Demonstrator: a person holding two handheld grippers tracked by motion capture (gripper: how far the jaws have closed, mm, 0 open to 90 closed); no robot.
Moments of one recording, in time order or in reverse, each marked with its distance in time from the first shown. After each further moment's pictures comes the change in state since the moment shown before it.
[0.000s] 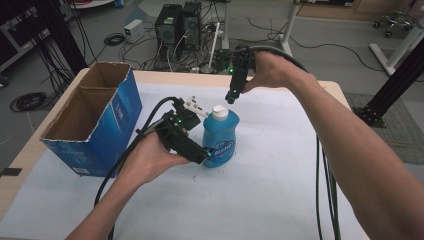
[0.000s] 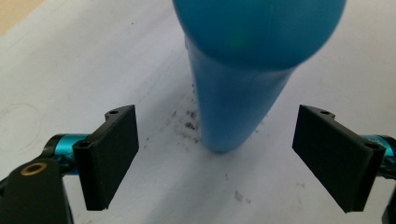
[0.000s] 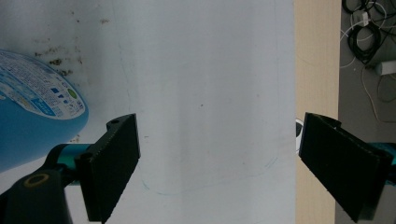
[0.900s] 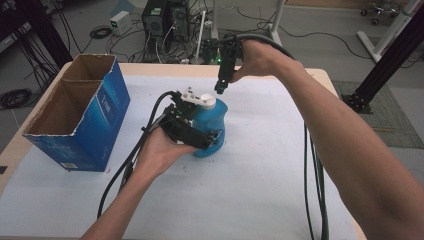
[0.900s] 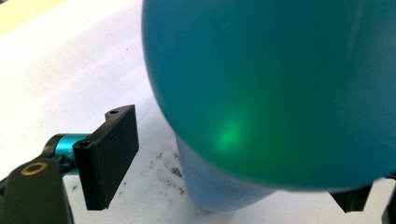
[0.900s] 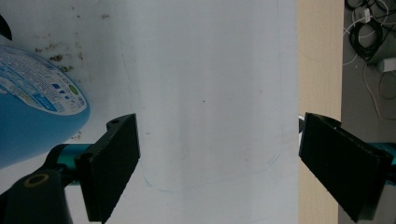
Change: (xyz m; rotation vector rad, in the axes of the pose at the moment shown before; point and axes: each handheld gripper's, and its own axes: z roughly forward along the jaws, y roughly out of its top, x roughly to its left) left arm -0.005 0.004 0.032 -0.106 0.017 -0.073; right arm 0.002 -0.004 0.001 0.006 0.001 0.010
